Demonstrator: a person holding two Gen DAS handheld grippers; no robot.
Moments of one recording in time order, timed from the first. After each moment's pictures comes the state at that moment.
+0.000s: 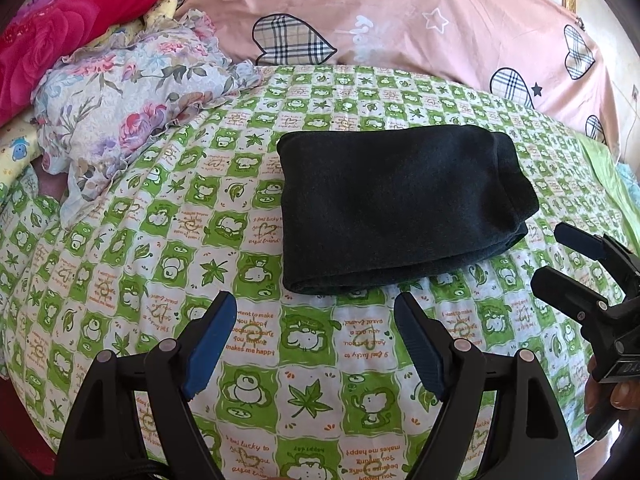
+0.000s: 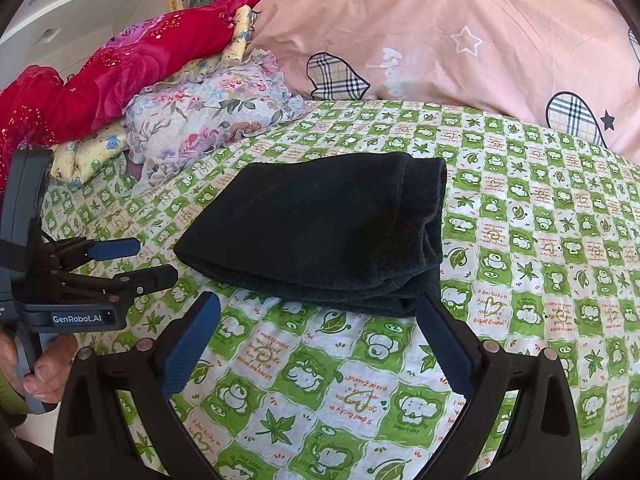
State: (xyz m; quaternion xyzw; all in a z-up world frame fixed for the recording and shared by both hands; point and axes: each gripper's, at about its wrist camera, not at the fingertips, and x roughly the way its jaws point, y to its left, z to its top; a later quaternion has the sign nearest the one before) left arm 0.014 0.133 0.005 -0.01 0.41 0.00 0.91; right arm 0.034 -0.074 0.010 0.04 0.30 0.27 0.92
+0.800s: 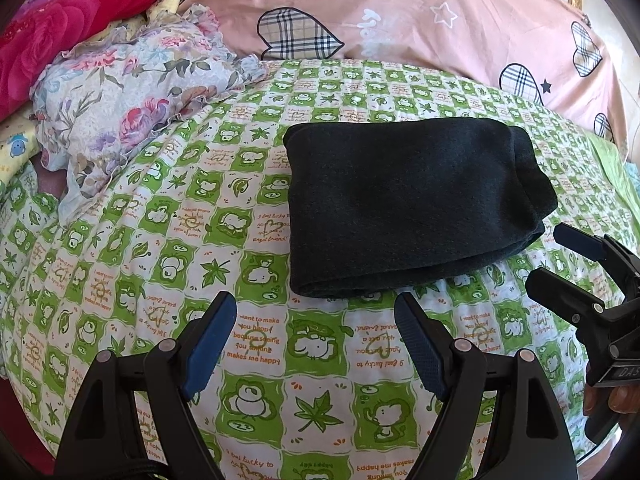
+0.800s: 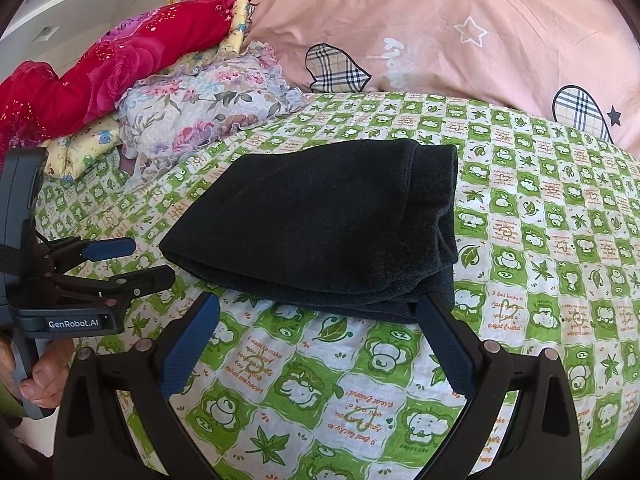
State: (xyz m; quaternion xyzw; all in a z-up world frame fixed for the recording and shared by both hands) left arm 0.025 0.135 -0.005 -0.01 0.41 0.01 0.91; right arm 0.048 -0.063 -0.003 0.04 0.30 0.27 0.91
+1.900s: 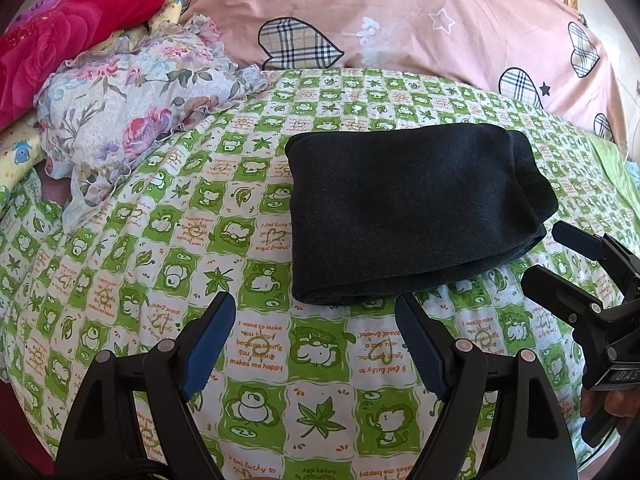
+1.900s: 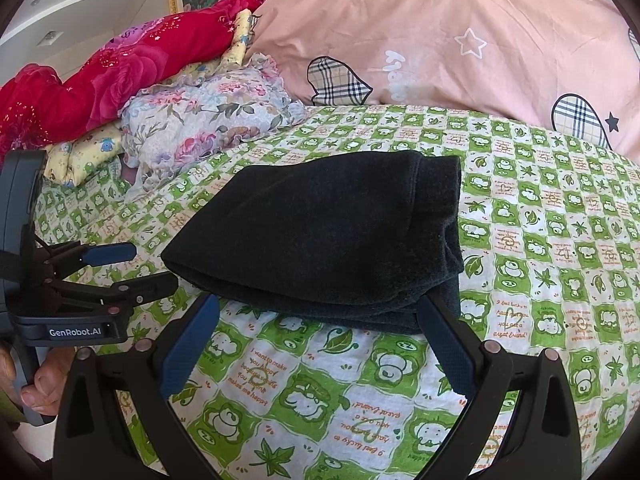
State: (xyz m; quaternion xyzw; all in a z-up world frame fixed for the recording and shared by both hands) left arm 0.023 0.133 -0.005 0.00 0.40 0.02 0.92; right arm 0.046 -0.061 -0.003 0.05 0.28 0.27 0.92
